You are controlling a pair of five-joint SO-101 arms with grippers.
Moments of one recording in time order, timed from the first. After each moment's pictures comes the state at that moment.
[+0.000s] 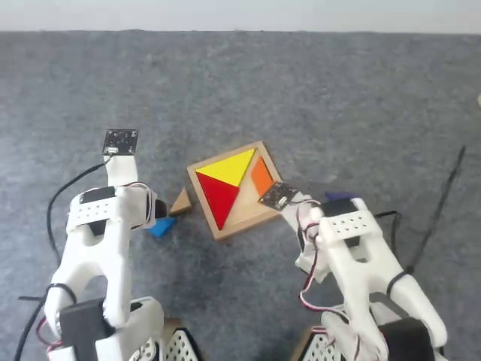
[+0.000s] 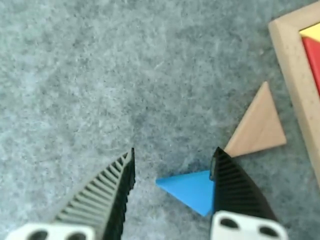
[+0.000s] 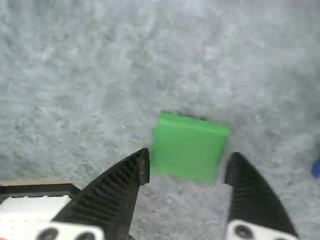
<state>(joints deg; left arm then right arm) -19.2 -16.1 56.3 48.2 -7.4 -20.2 -23.7 58.5 69.2 34.9</state>
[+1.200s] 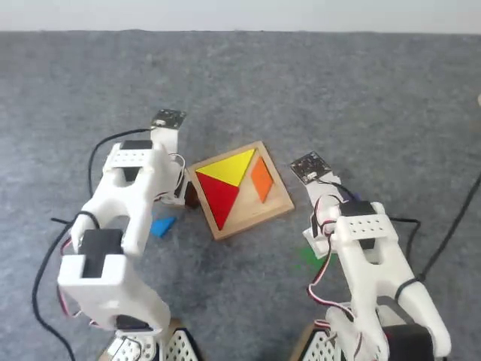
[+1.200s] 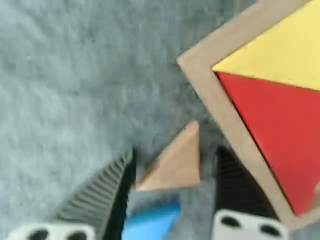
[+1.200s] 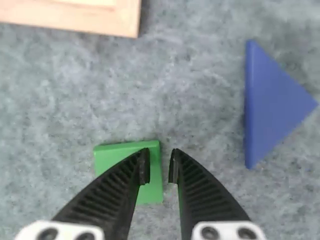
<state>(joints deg) -6.9 13.7 26.2 62.6 -6.0 -10.3 -24.9 60.8 54.0 23.1</state>
